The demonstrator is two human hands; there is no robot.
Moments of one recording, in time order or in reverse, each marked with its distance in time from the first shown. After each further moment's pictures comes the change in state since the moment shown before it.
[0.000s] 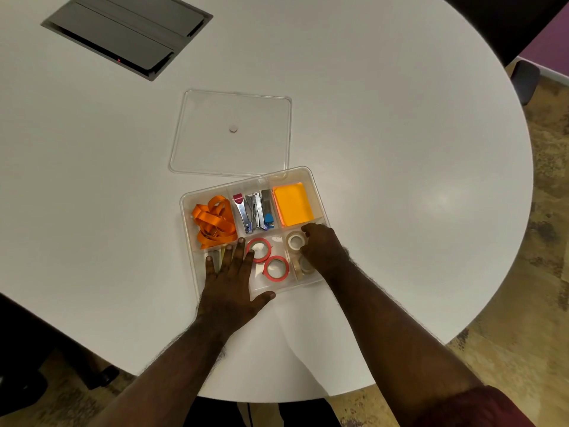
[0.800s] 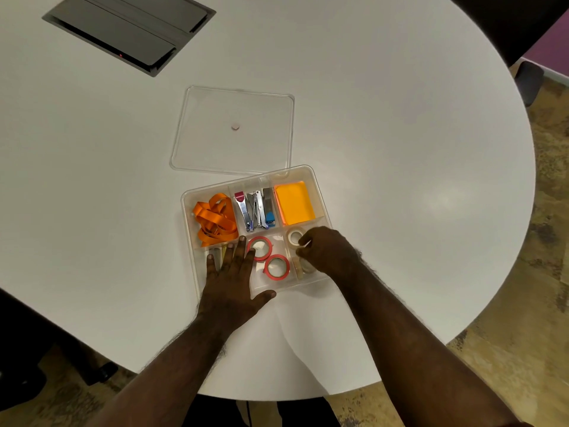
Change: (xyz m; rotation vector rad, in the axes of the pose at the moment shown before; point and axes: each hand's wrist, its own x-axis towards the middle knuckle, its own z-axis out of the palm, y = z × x) left_hand 0.003 0.001 0.004 -0.019 0.011 -0.012; right_hand -0.012 -0.007 -0.014 -0.057 -0.102 0.064
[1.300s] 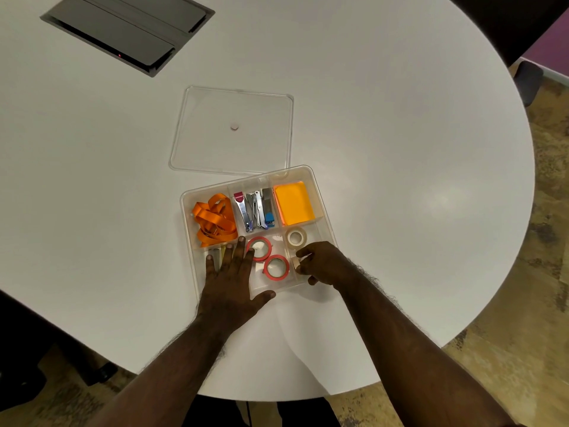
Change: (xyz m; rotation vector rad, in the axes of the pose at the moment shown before) left_hand 0.000 -0.001 0.000 0.008 0.011 0.005; right_hand -0.011 0.006 0.005 0.286 -0.295 0.135
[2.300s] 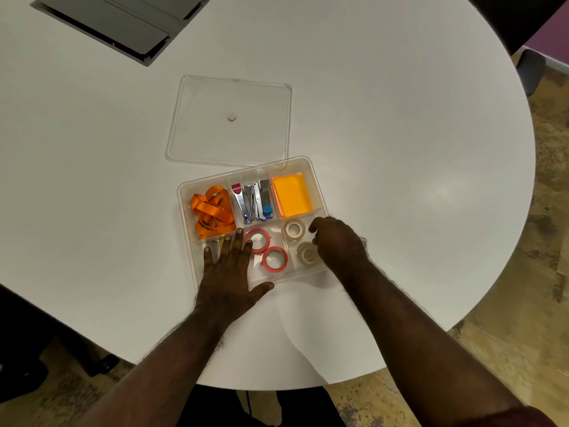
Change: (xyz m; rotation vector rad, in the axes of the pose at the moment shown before) left_hand 0.001 0.000 0.001 0.028 -0.018 -0.009; right_hand -0.003 0.010 -0.016 -0.536 0.422 -0.315
